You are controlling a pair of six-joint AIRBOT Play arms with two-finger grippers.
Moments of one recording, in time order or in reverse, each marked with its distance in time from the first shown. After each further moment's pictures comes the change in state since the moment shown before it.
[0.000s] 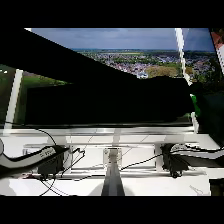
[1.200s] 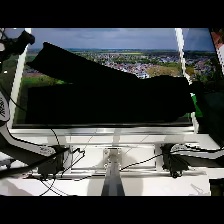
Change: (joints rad) left arm -0.022 -0.354 0.000 0.020 0.162 -0.232; right arm 0.000 0.000 0.000 0.006 -0.045 0.000
